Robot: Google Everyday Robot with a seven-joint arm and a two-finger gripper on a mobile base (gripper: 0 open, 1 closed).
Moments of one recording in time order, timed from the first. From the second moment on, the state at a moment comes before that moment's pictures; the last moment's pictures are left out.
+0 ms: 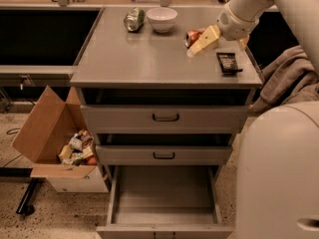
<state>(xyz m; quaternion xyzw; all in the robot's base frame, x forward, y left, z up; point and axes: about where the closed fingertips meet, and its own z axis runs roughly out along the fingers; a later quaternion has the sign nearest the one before) 0.707 -0.194 0.890 -0.16 0.97 0.09 0.18</state>
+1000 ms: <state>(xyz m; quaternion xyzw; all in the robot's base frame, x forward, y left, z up) 0.719 -0.214 0.843 -0.18 0.94 0.09 0.26</state>
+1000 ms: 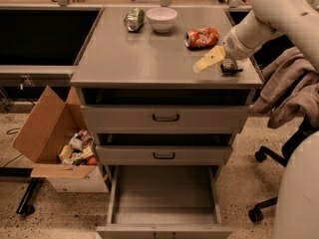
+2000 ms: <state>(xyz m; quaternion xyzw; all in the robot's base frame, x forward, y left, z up) 0.732 -0.243 0.822 -0.16 0.94 0.08 0.29</state>
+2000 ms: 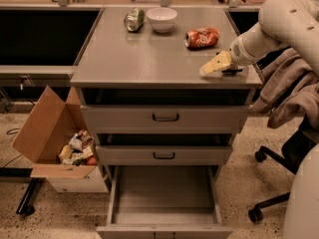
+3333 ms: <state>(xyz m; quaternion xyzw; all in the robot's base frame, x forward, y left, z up) 0.739 -0.255 0.829 -0.15 0.94 0.08 0.29</state>
